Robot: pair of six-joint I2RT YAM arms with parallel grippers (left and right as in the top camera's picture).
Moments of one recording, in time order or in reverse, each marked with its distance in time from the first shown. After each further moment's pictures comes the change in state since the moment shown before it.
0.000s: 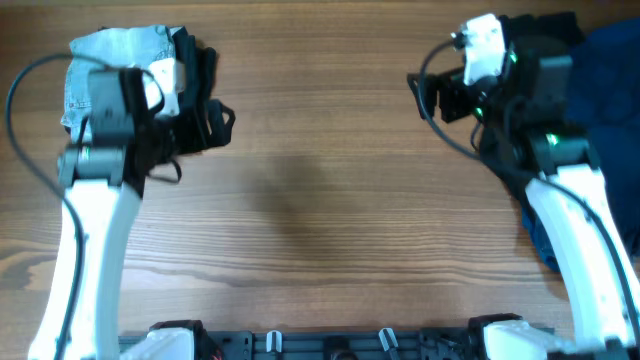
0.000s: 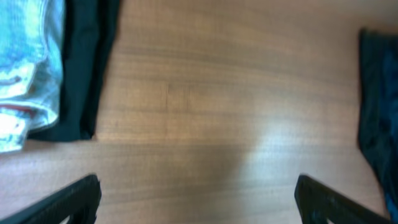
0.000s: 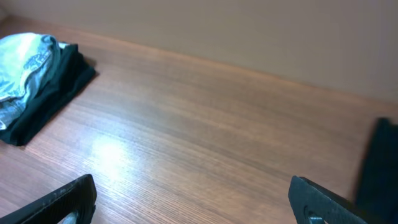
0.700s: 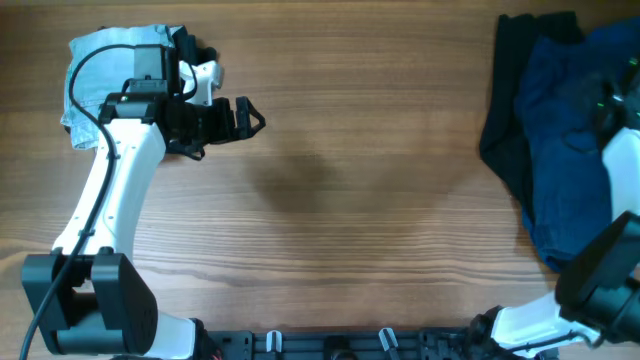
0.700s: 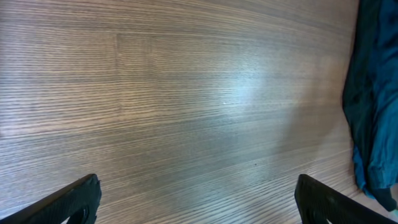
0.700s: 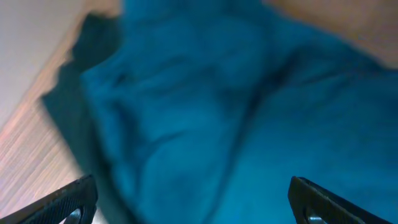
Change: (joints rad) left arm -0.043 0.295 0.059 -0.018 0.180 0.032; right arm -0.615 0.359 0.013 0.085 0.380 0.637
